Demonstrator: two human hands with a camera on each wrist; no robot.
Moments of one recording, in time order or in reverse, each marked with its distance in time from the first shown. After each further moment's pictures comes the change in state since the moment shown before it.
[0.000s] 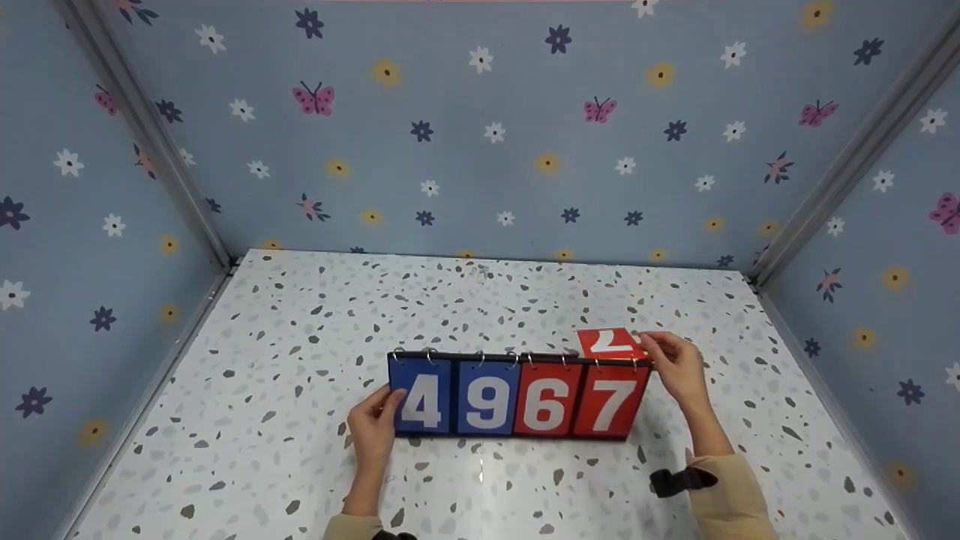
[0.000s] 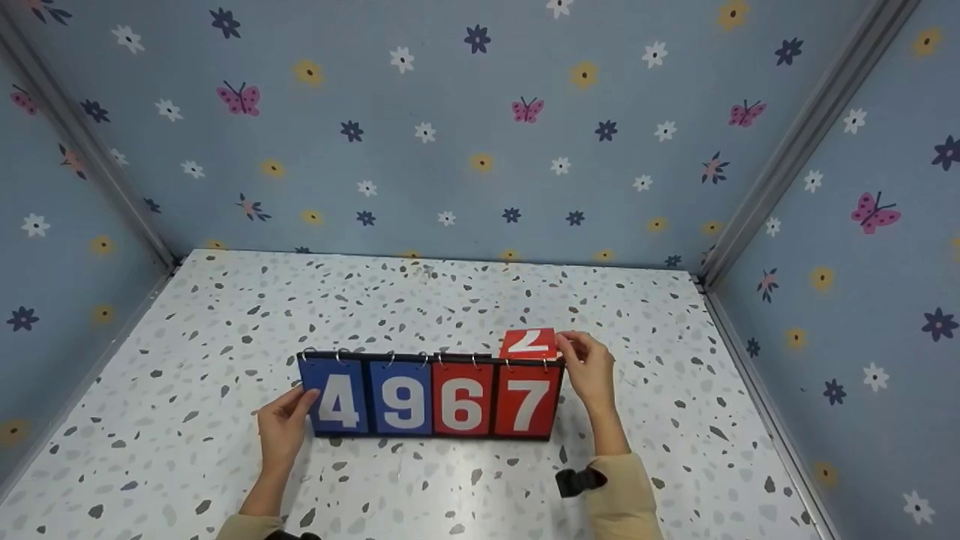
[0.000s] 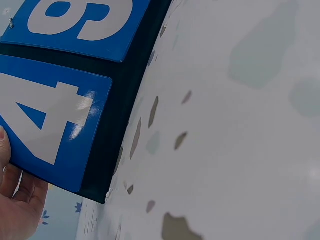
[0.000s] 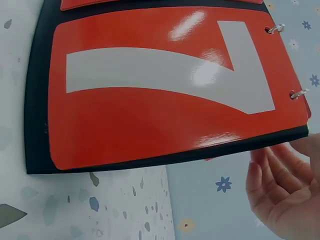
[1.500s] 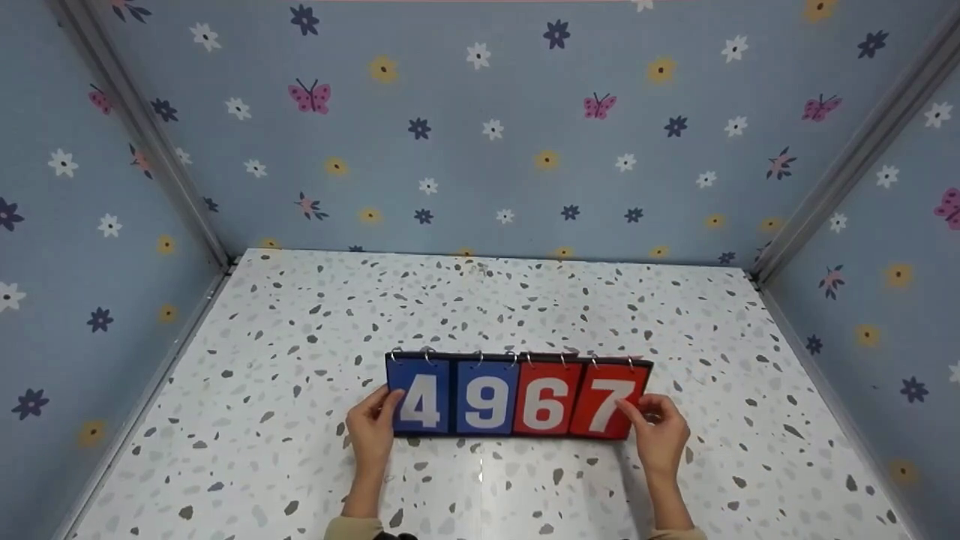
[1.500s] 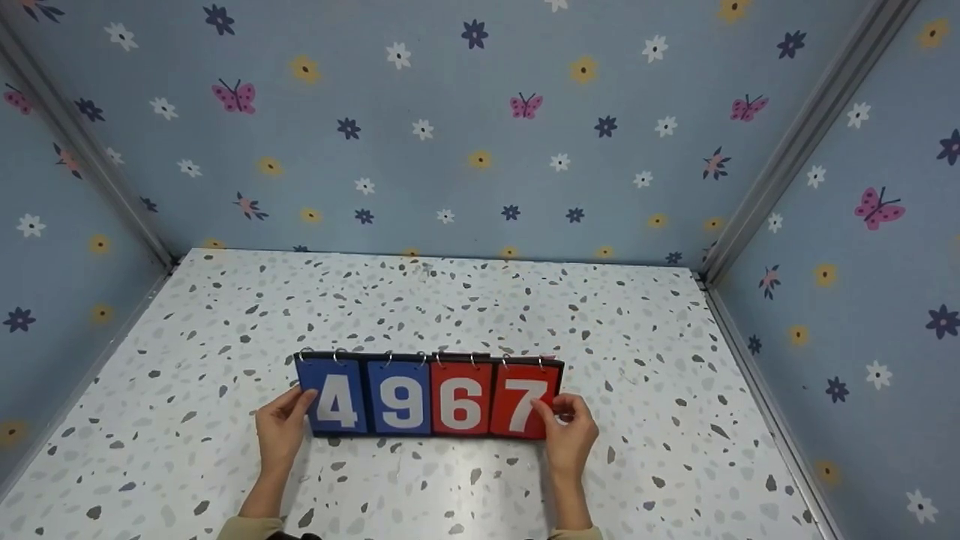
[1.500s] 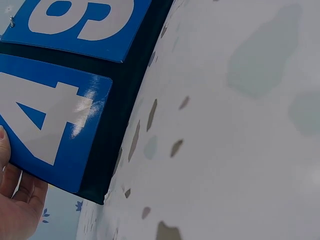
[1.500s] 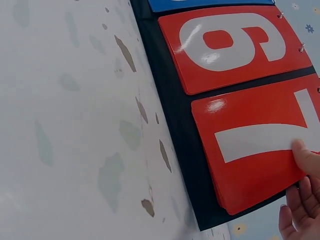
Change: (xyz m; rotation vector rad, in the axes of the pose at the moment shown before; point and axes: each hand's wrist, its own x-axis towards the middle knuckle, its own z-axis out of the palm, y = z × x) left_hand -0.001 -0.005 0.002 -0.034 0.017 0.069; right_hand -0.083 0.074 0.058 0.010 0.475 -0.080
